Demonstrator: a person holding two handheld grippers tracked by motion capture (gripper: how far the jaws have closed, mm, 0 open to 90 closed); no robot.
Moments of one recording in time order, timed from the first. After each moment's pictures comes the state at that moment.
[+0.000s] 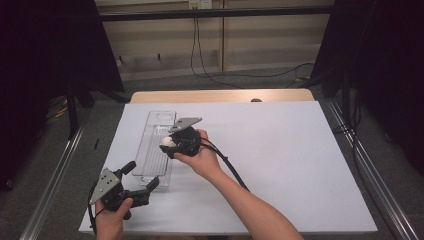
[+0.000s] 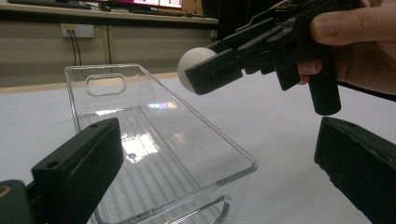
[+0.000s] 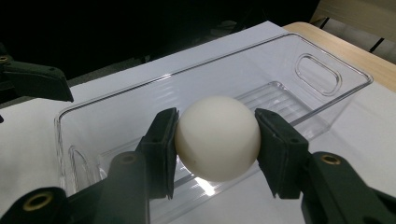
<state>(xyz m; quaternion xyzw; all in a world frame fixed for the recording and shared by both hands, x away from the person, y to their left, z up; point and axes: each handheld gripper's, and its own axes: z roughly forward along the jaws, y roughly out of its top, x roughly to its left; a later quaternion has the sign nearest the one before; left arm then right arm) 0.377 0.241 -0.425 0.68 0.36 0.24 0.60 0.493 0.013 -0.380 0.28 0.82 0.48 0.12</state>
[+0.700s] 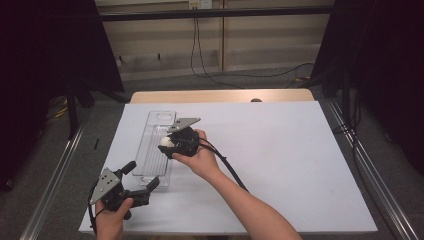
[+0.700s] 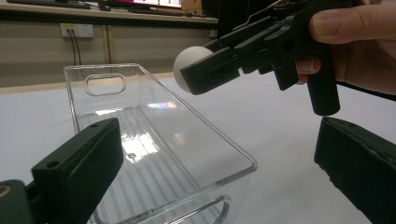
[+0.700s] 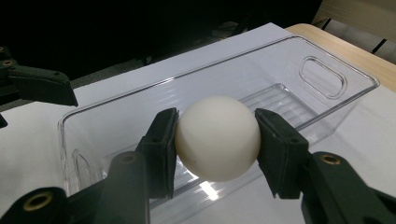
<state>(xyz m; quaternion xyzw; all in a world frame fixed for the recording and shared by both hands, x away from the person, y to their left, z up) 0.377 0.241 -0.425 0.68 0.36 0.24 0.59 0.493 0.016 -0.380 0.28 0.83 0.48 0.12</state>
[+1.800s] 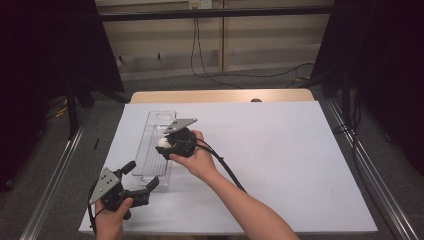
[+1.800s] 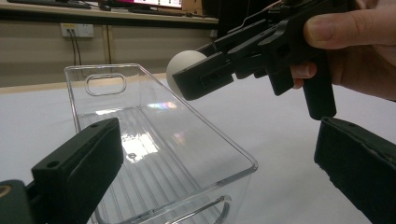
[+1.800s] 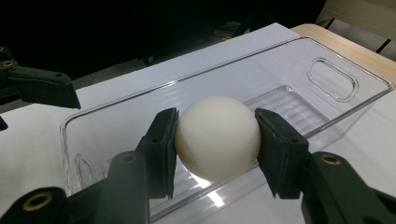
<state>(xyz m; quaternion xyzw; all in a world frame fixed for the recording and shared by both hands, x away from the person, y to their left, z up) 0.377 0.241 -0.425 0.68 0.36 0.24 0.59 0.493 0.024 -0.382 0.28 0.83 0.48 0.12</state>
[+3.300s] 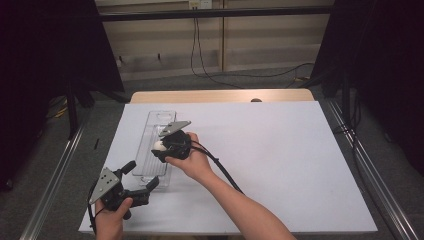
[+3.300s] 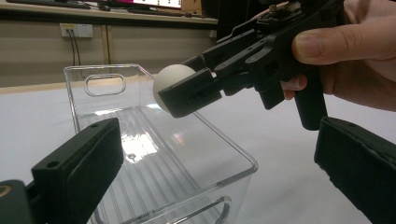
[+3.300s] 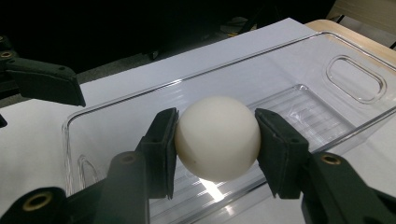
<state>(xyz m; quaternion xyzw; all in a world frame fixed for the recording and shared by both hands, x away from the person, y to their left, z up) 0.378 0.242 -0.424 0.68 0.36 0.24 0.59 0.493 0.037 -0.390 0.26 0.83 0.47 0.12</state>
